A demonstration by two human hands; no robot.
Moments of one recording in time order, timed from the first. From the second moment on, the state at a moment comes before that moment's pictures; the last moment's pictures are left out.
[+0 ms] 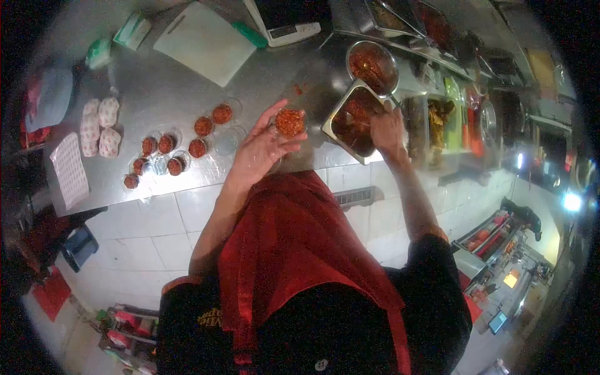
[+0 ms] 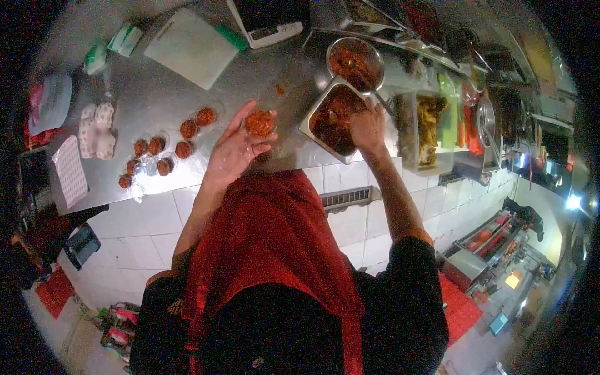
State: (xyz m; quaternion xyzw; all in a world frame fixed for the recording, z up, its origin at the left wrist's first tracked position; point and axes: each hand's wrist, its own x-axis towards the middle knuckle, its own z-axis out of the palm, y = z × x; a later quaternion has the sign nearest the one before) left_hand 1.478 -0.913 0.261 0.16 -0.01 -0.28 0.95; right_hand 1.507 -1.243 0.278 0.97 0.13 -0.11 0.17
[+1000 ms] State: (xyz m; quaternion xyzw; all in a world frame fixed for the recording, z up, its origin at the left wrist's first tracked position) left_hand 1.484 -0.950 0.254 0.22 0.03 -0.28 0.94; right_hand 1.476 -1.241 0.314 0.96 0.06 -0.12 -0.23
